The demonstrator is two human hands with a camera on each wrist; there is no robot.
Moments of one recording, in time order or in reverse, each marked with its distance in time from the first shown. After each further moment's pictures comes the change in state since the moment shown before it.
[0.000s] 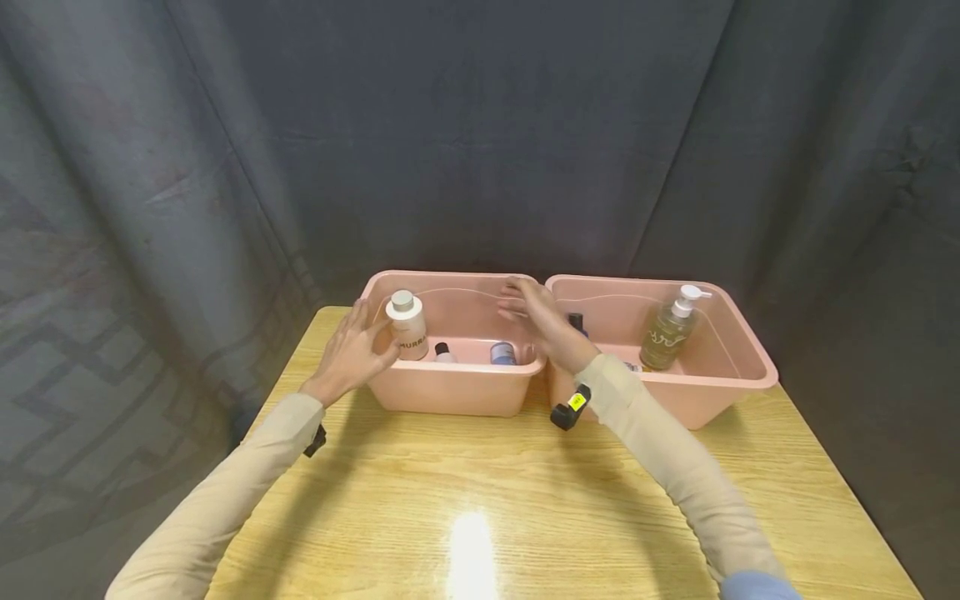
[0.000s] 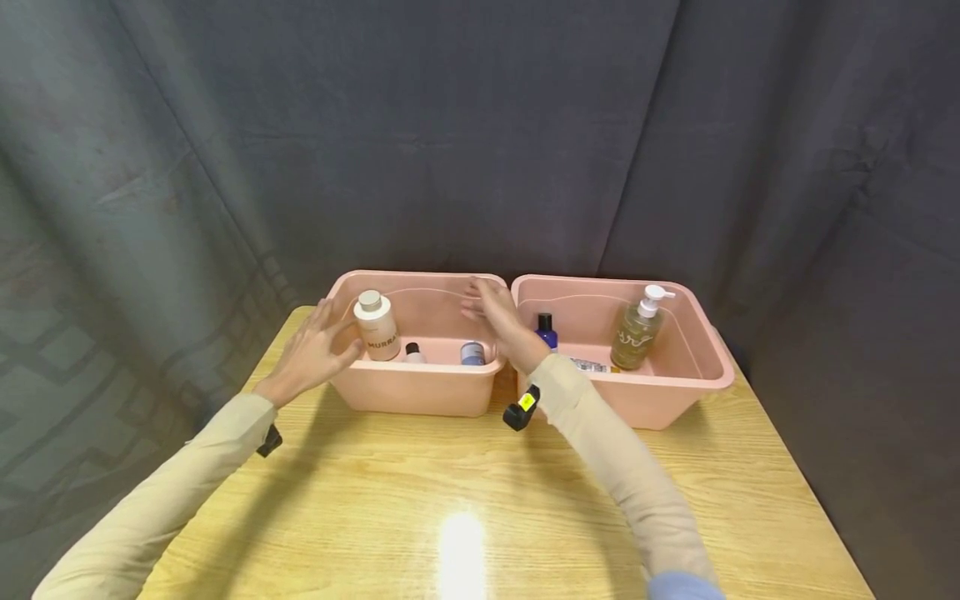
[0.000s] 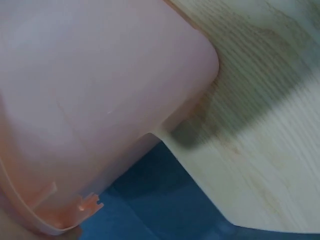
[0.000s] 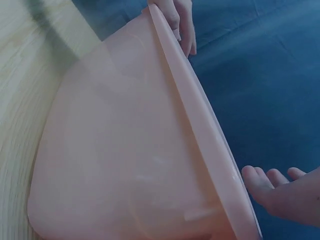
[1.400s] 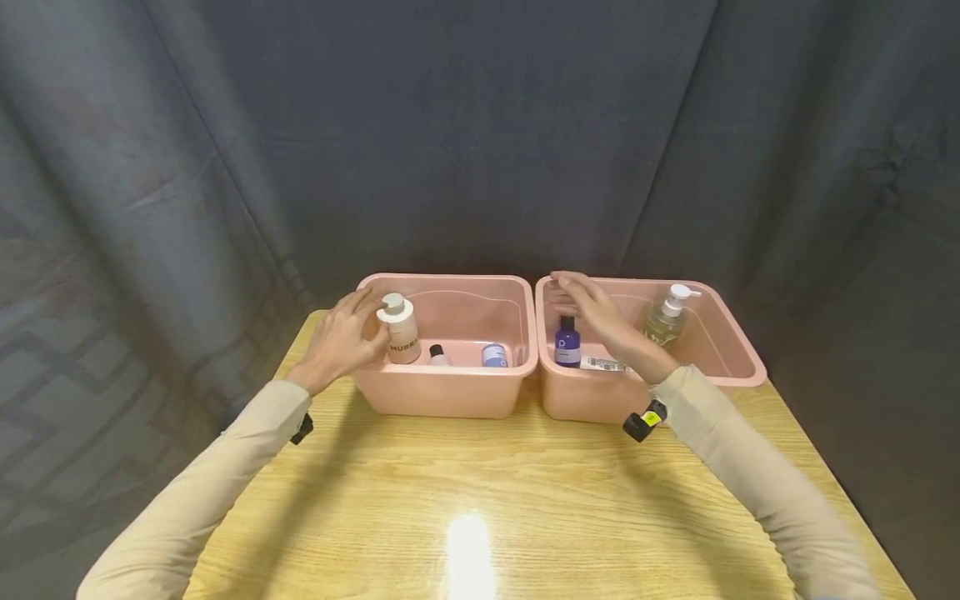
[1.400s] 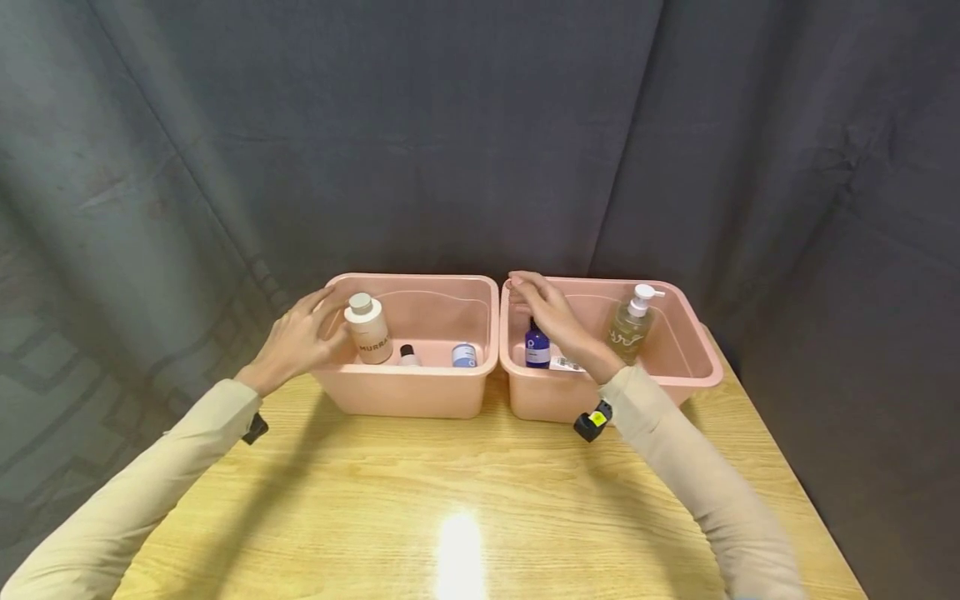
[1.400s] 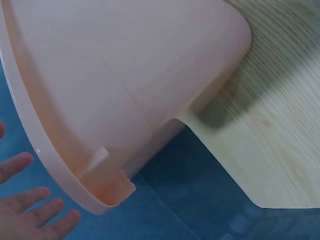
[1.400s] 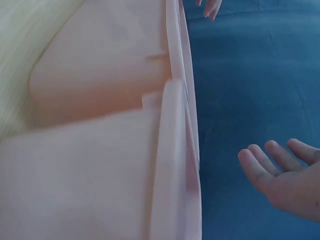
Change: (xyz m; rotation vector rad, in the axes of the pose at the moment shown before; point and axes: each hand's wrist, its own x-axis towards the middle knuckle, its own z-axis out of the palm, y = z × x) left_hand 0.012 0.003 -0.028 0.025 0.149 0.143; right_hand -0.049 -0.037 -0.068 -0.479 -0.152 -0.304
